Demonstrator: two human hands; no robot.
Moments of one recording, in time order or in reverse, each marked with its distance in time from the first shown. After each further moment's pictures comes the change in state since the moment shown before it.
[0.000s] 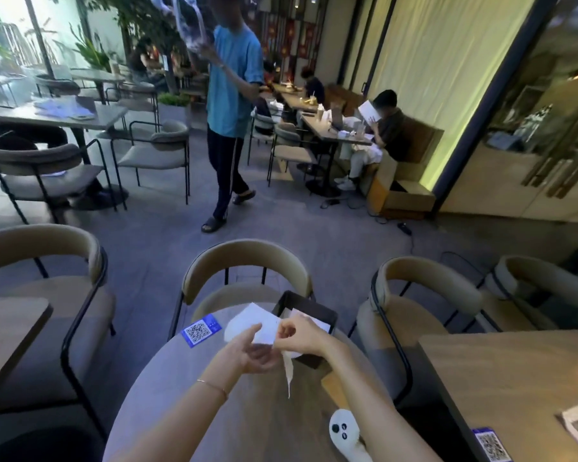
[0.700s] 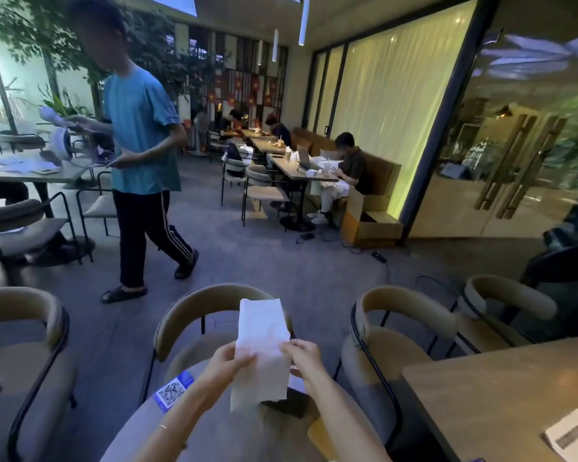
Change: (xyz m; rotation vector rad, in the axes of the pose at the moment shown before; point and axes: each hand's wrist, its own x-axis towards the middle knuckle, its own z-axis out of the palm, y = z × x) left_hand -0.020 0.029 0.016 0.855 -0.206 0.716; right_hand 0.009 0.008 -0.021 0.845 0.540 0.382
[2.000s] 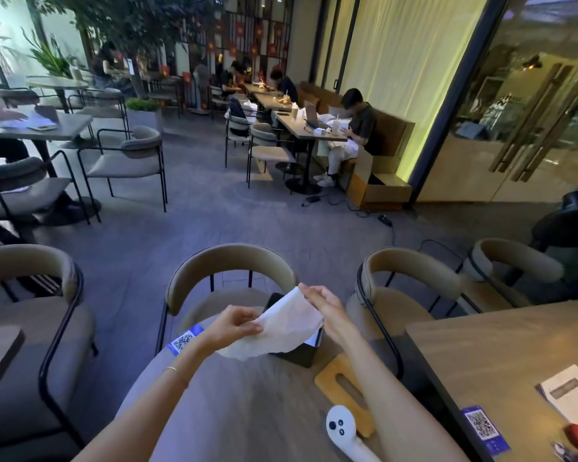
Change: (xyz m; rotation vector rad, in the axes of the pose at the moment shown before) left_hand 0.014 -0.015 -0.029 0.449 -0.222 0.168; right_hand 0.025 0.011 -0.026 0.102 -0.131 -0.147
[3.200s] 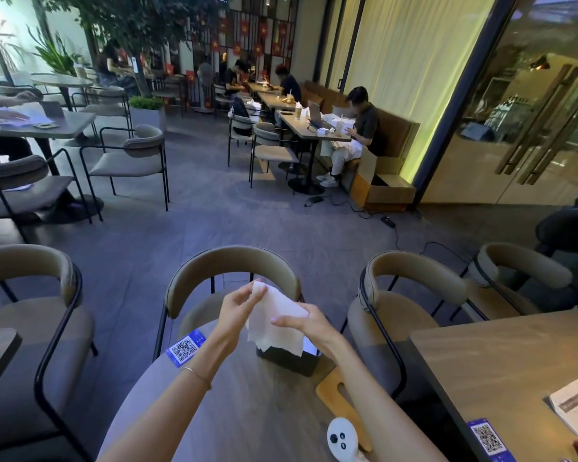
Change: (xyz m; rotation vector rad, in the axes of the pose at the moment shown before) left_hand 0.026 0.029 0.016 -0.552 0.444 -0.010; right_hand -0.006 -0.005 0.023 -0.307 -0.275 -0.015
